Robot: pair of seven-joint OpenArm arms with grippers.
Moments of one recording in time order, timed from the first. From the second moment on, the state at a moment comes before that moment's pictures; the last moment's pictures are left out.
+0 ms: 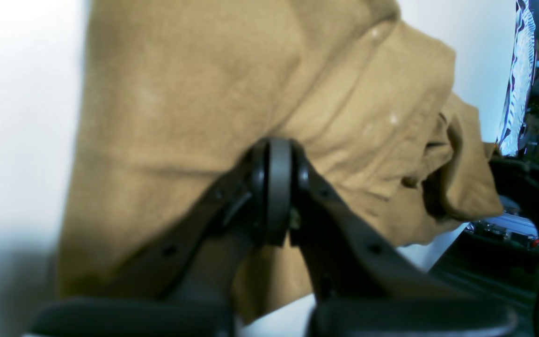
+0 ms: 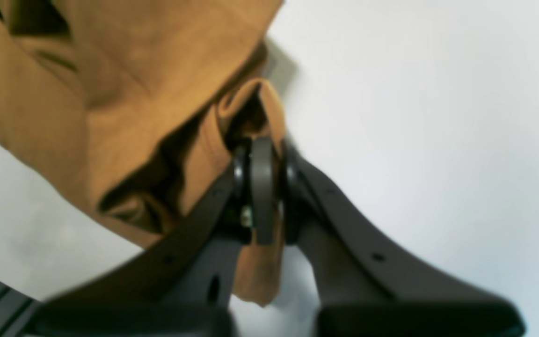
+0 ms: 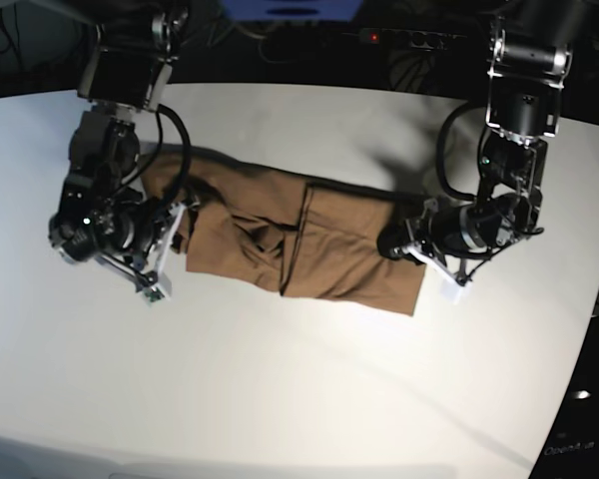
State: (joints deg) left arm -11.4 -16.5 6.5 57.6 -54.4 -10.3 52.2; right arm 6.6 -1.3 14.8 95.6 5.2 40.4 -81.8
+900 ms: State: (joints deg) left arm -11.6 -16.5 6.5 57.6 -54.2 -10.3 52.6; right arm 12.7 -6.7 6.4 88.6 4.9 40.4 -81.8
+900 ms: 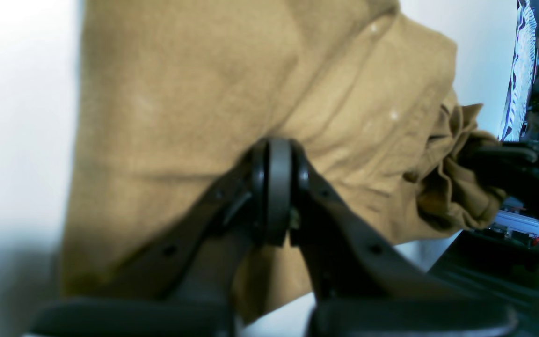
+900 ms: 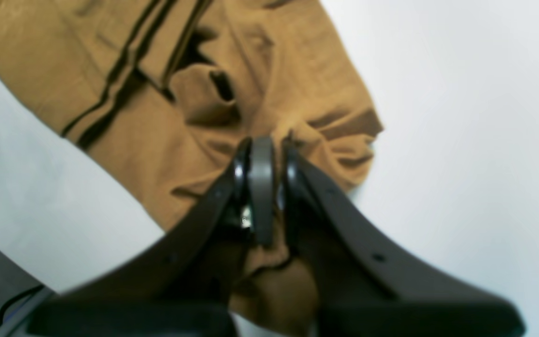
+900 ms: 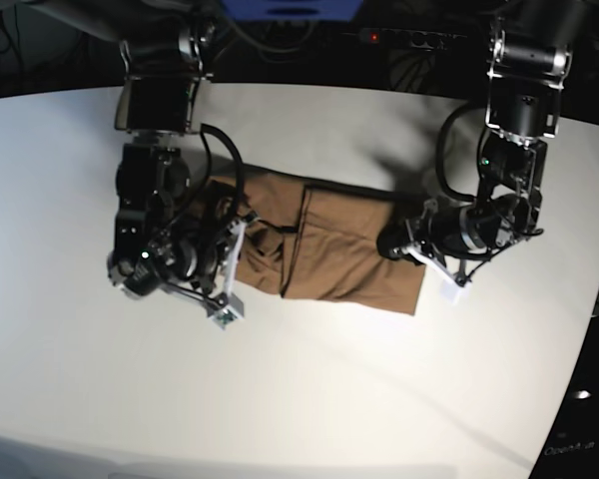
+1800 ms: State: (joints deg) left arm -13.5 -15.1 6.5 57.4 -51.5 -9.4 54.8; right arm 15.4 -7.8 -8.9 75.9 4.5 15.2 -75.3
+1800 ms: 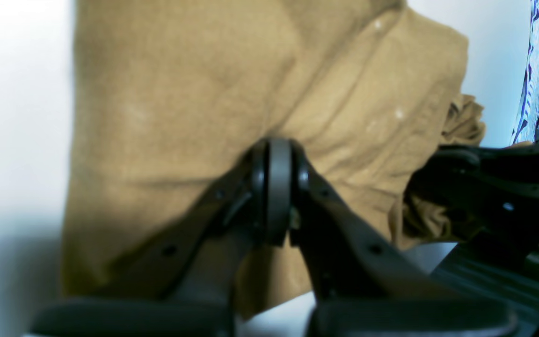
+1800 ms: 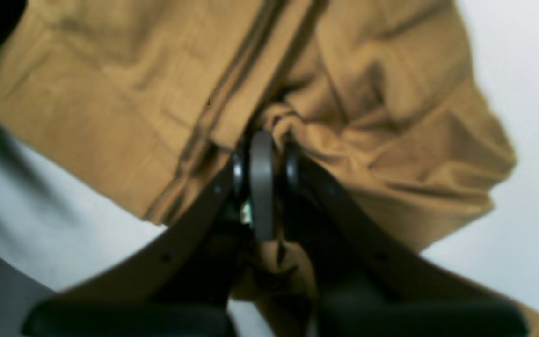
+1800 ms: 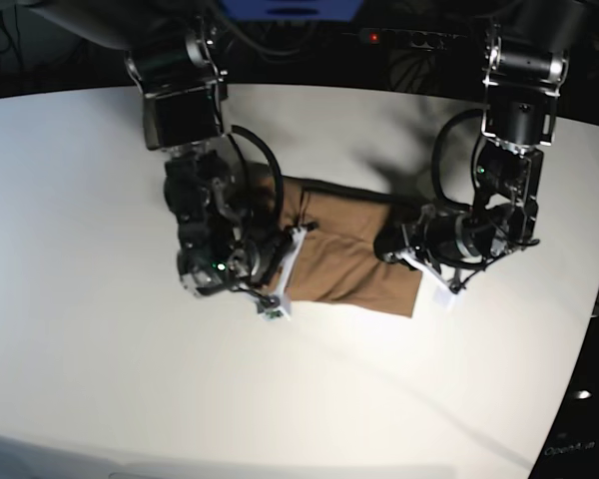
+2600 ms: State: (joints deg) left arm -13.6 -15.2 8.9 57.4 -51.2 -9.3 52.9; right arm 26.8 -8.3 -28.2 63.4 5.8 8.7 -70.8
